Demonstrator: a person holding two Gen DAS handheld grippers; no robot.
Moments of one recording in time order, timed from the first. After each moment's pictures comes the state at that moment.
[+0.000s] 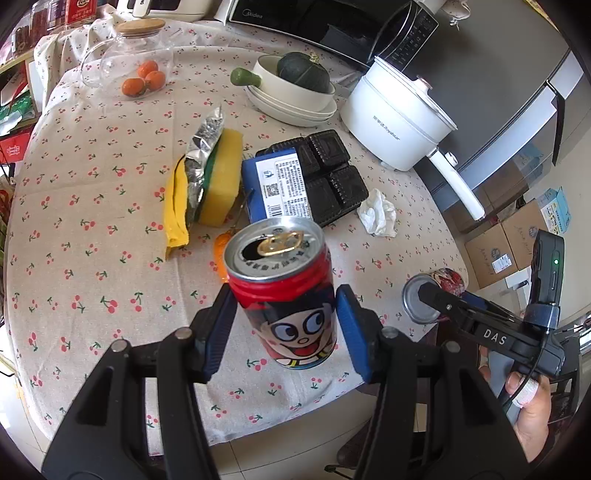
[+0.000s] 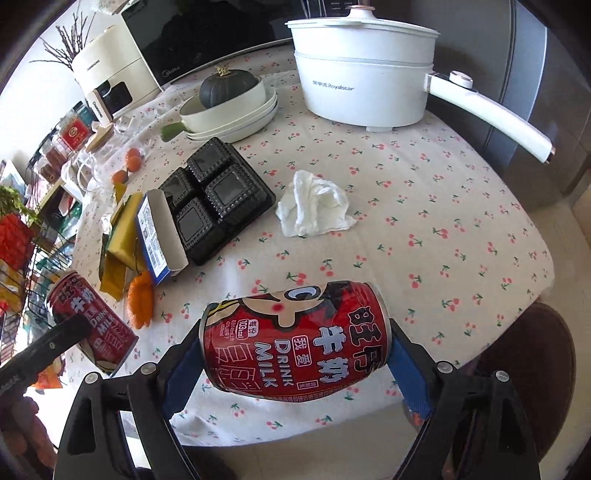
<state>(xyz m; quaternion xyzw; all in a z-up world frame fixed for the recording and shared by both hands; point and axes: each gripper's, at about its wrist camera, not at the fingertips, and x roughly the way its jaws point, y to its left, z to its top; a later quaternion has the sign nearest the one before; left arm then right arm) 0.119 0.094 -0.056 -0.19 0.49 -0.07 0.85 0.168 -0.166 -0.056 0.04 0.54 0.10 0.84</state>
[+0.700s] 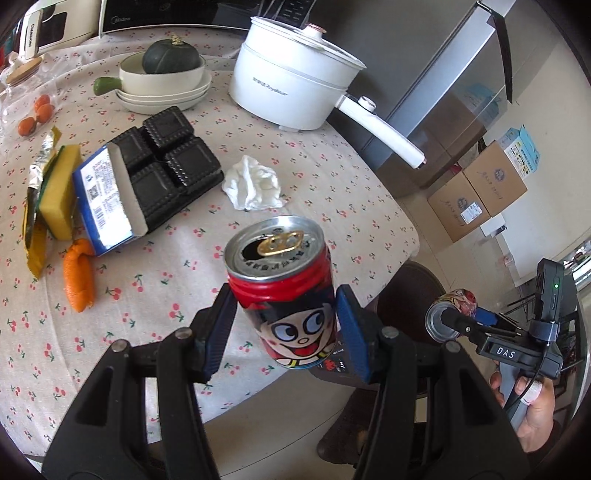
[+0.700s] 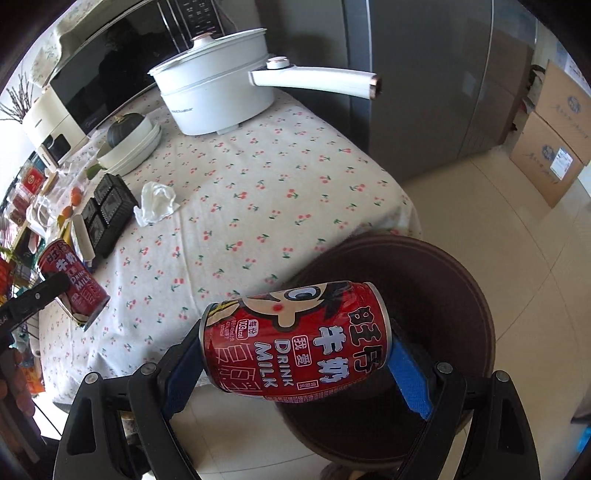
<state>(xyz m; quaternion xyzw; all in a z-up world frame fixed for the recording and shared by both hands) 0.133 -0.041 -0.044 -0.12 0.49 -0.18 0.84 0.095 -0.354 -0.056 0.09 0.55 0.00 0.83</state>
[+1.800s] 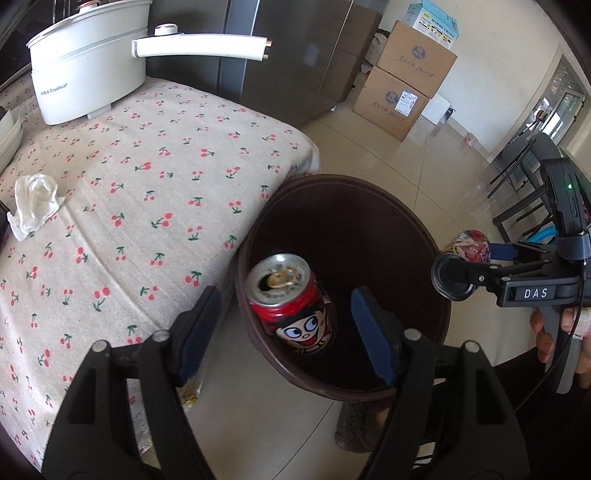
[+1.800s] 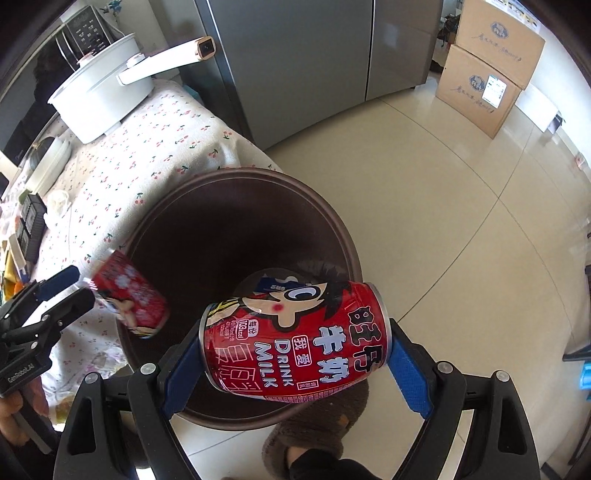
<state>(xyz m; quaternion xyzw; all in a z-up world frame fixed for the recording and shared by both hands) 0.109 -0.221 -0.096 0.05 0.49 -0.33 0.81 0.033 -0.476 -0.095 0.12 0.58 -0.10 0.80</state>
